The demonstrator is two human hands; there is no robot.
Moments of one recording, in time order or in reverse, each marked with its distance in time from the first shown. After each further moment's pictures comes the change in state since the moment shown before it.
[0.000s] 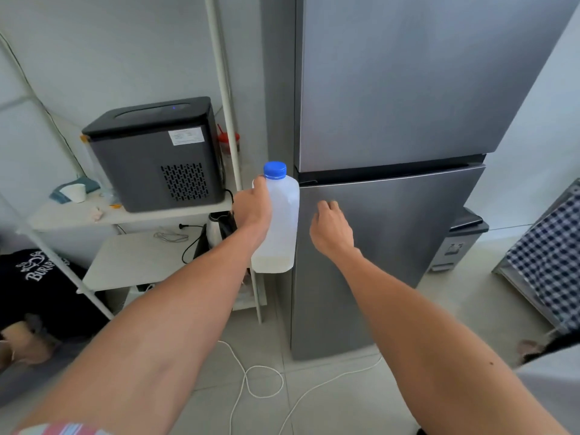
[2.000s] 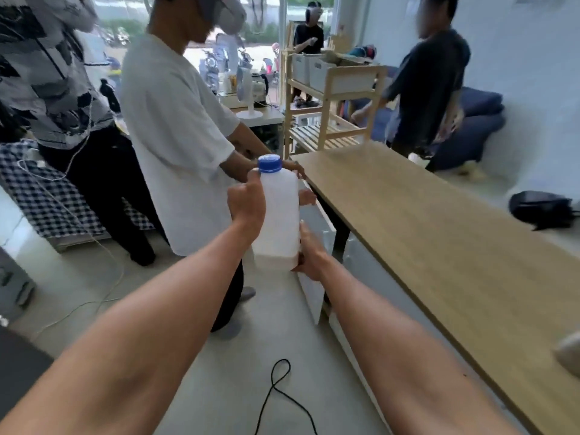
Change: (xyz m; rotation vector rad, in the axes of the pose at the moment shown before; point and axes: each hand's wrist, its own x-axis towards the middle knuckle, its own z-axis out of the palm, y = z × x) left_hand -0.682 -0.030 -0.085 -0.021 -1.806 0.058; right_hand -0.721 0.030 -0.176 1.078 1.416 1.382
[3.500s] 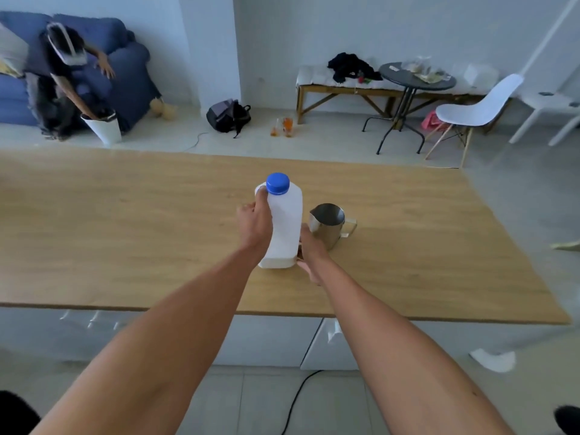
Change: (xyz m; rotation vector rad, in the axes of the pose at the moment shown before) left_hand -0.284 -0.124 0.421 0.119 -1.291 -0.117; right_hand -0.097 0.071 -0.438 0.527 0.991 -0.030
